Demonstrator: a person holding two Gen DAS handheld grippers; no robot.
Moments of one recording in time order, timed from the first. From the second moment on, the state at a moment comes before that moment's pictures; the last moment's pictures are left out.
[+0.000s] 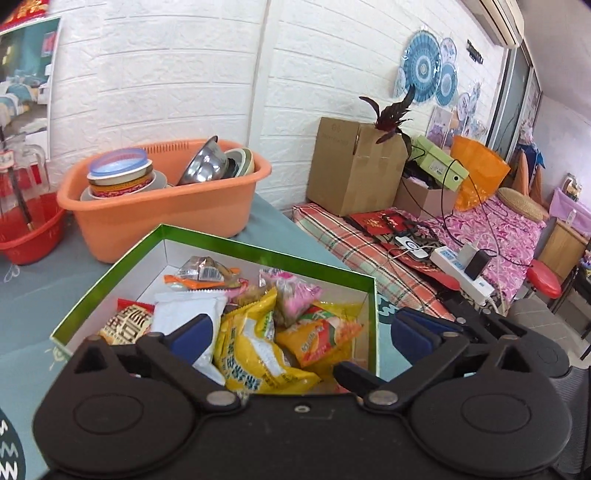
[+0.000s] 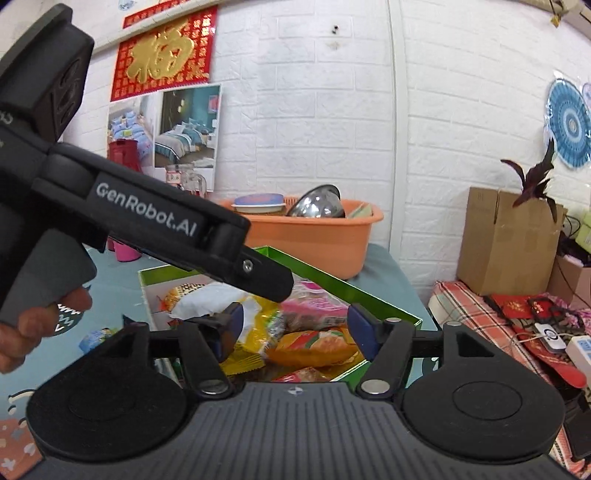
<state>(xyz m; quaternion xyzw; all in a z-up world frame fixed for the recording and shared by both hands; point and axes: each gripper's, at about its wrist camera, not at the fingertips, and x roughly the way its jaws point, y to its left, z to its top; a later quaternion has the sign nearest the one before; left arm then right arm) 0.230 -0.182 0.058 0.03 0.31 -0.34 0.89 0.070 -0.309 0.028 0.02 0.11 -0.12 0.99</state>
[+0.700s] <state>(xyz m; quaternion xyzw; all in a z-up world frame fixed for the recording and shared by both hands) 0.186 -0.083 0.038 -0.01 0.34 -0.28 0.90 0.044 -0.217 0.015 0.04 0.17 -0.01 0.98</state>
